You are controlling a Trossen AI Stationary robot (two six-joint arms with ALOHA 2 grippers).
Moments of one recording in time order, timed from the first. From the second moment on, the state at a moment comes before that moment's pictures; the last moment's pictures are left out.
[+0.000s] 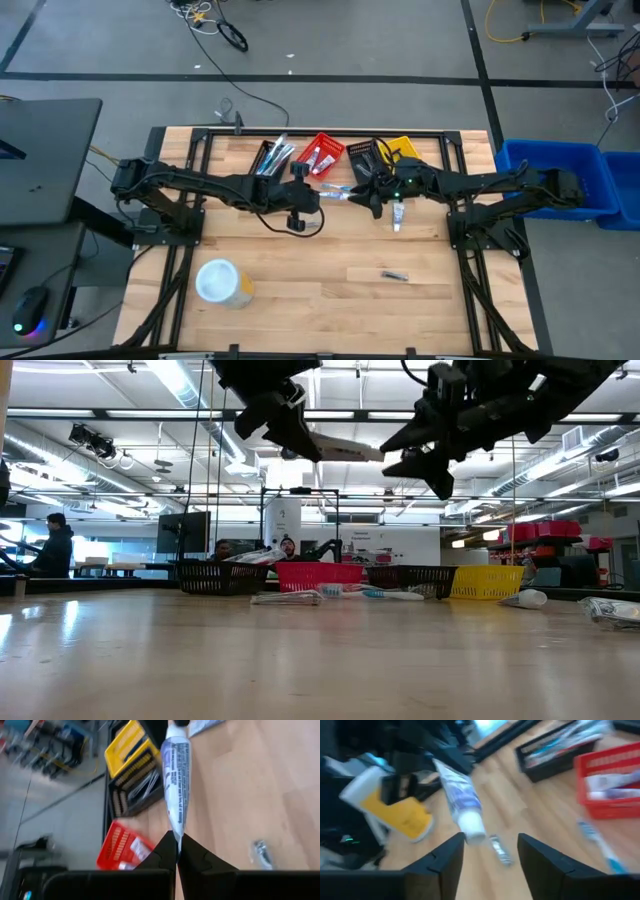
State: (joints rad) left arm -0.06 1.55 1.20 -0.38 -0.48 0.44; right arm -0.21 1.22 0.61 0.25 -0.19 0.50
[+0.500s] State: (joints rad) left arm 0.15 1.61 1.15 -0.41 -0.53 -0.01; right arm -0.25 1.22 0.61 0.04 -0.02 0.43
